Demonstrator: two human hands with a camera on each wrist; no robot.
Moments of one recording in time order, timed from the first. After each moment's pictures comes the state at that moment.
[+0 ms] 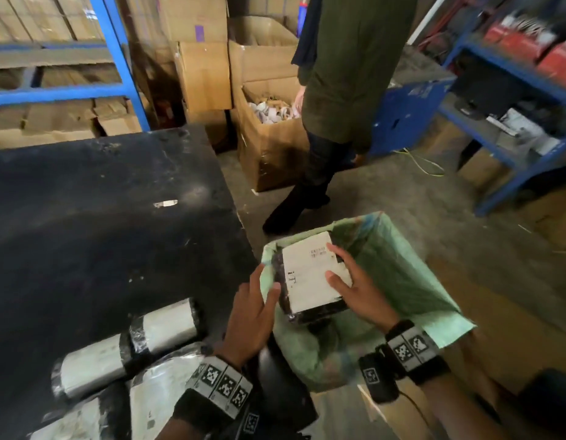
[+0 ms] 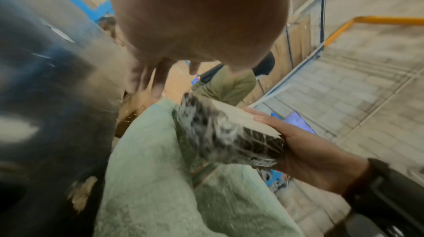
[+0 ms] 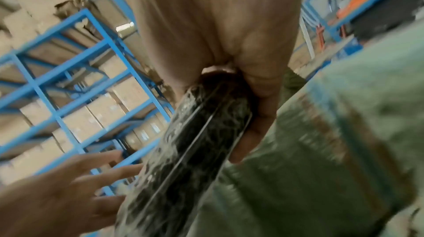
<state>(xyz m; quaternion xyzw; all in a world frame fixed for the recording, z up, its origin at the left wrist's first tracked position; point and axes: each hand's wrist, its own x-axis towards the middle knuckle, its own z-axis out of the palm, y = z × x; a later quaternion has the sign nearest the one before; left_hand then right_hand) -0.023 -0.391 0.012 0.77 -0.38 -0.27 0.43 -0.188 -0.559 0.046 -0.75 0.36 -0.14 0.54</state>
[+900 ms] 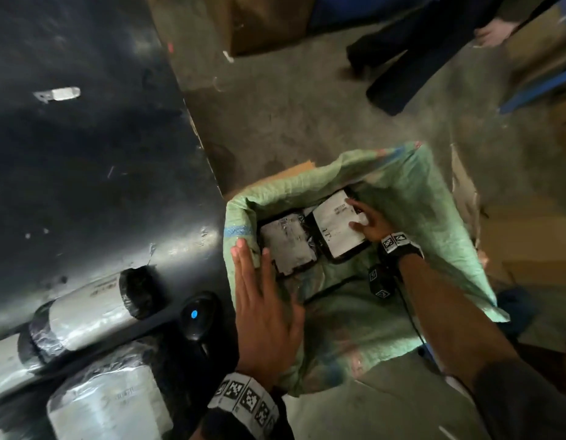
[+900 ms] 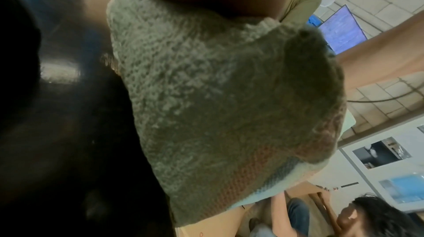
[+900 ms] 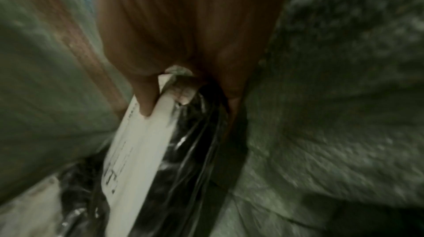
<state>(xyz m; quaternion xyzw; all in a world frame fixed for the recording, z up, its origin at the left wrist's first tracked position) -0.073 -0.461 -0.066 0.84 -0.38 -0.24 0.30 -0.218 -0.774 -0.202 -0.74 0.47 0.11 0.46</state>
